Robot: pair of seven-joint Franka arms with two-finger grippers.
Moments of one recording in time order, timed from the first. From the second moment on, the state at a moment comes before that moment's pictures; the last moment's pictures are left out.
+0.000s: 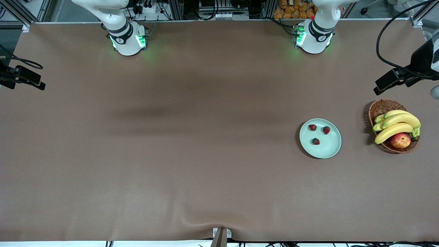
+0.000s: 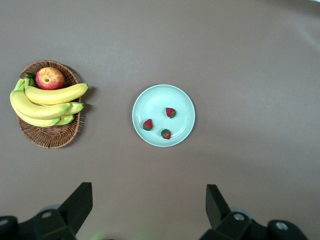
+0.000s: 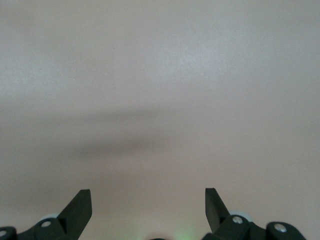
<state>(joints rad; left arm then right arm) 0.18 0.07 -0.29 -1.38 0.02 1.45 -0.34 -0.10 0.00 0.01 -1.54 0.01 1.46 -0.03</state>
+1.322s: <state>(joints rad) 0.09 -0.11 -0.13 -1.63 -0.02 1.46 -0.13 -0.10 0.00 0.01 -1.54 0.01 1.46 -0.03</state>
